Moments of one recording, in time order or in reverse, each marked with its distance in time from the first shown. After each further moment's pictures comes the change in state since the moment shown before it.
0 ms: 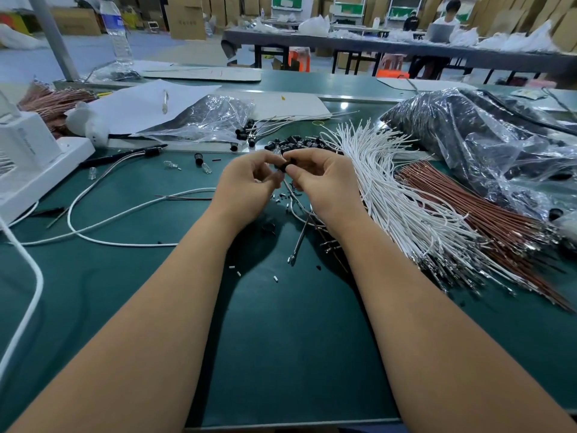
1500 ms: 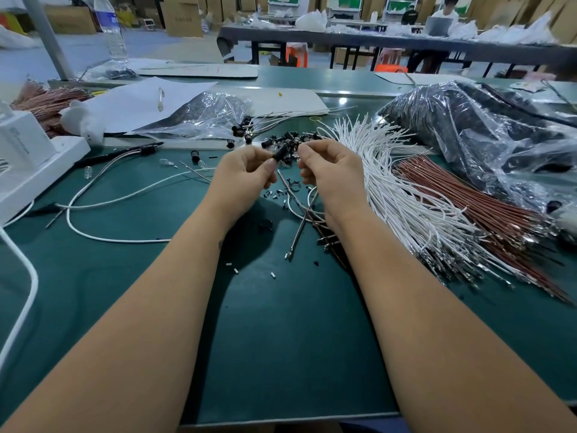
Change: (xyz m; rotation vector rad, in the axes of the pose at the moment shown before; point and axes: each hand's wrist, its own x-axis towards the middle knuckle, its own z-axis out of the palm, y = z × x) left_hand 0.002 -0.005 -0.001 -0.183 0.001 -0.088; right_hand 0.000 -0.001 -0.006 0.251 0.135 0.165
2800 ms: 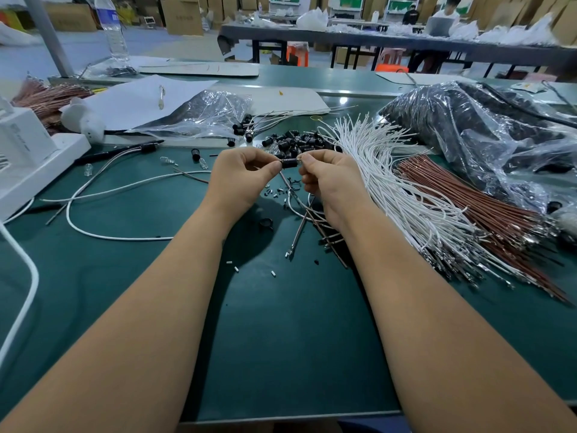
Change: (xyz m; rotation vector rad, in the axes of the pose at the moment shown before) left_hand 0.000 -0.001 -0.001 0.122 0.085 0.083; right_hand 0.005 0.003 -0.002 -0.024 -0.073 0.189
